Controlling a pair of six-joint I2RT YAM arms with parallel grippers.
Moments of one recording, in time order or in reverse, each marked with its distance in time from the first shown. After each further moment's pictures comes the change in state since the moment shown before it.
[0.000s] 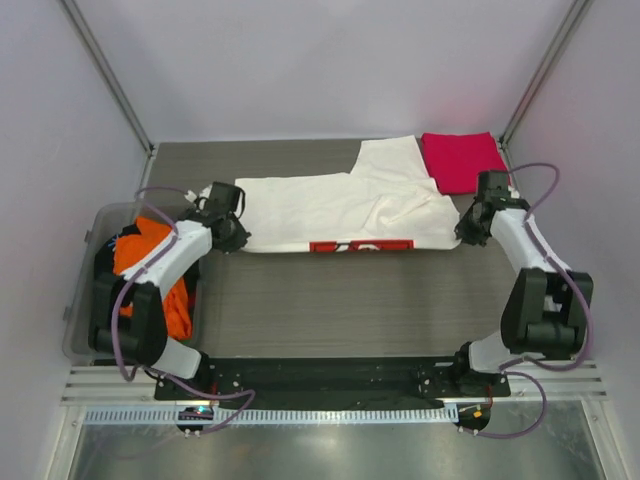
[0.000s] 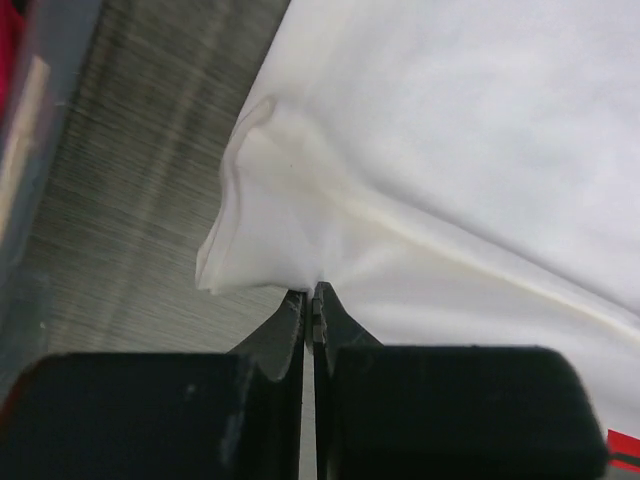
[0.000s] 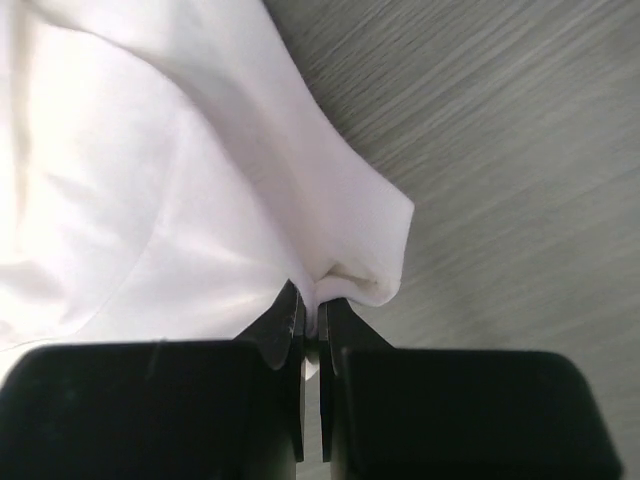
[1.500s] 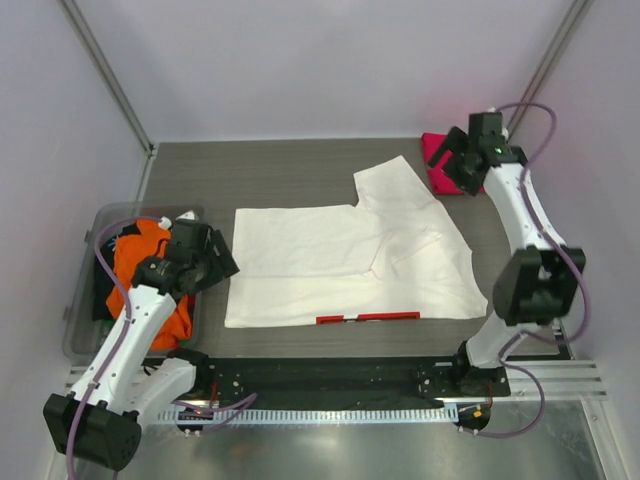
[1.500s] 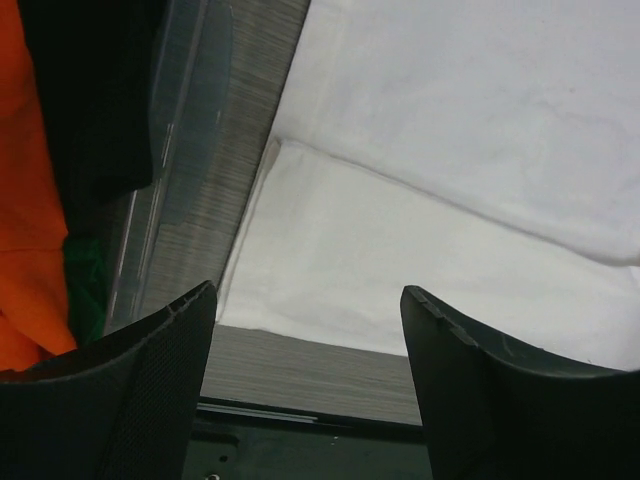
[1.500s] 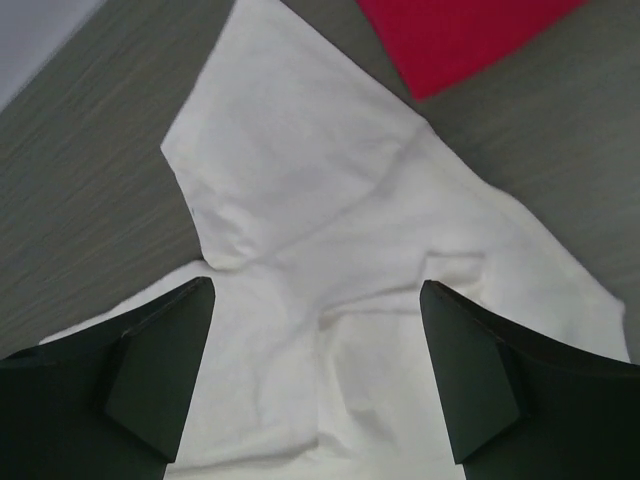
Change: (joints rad) left arm 0.013 -0.638 -0.171 -0.280 0.081 0.113; right arm 0.091 0.000 0.407 -0.108 -0.079 0.079
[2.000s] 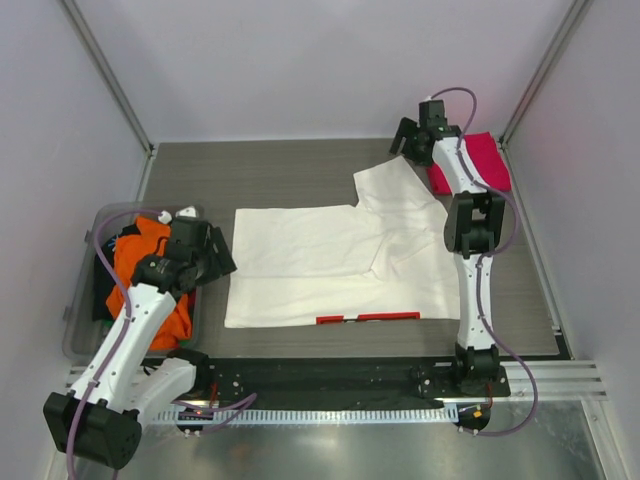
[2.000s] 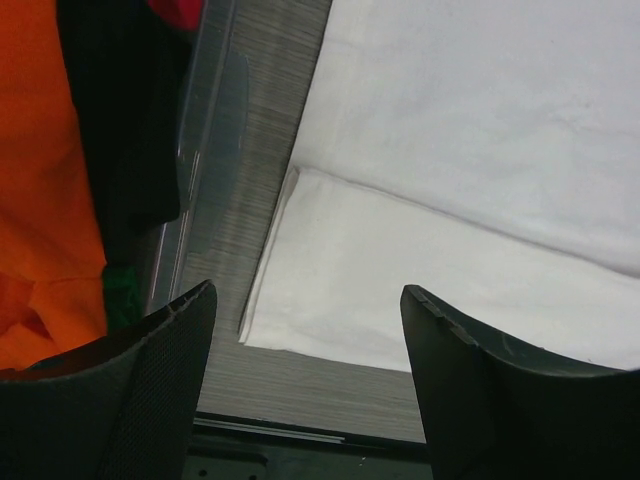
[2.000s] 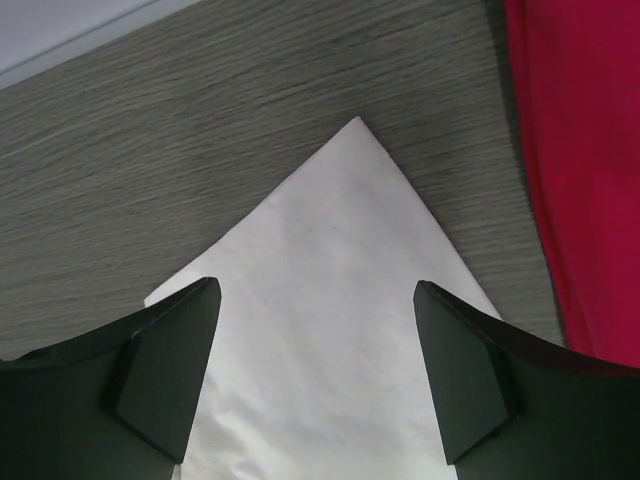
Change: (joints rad) left arm 0.002 0.023 0.026 0.009 -0.056 0.103; right arm 0.110 0.906 0.883 0.039 -0.081 -0.206
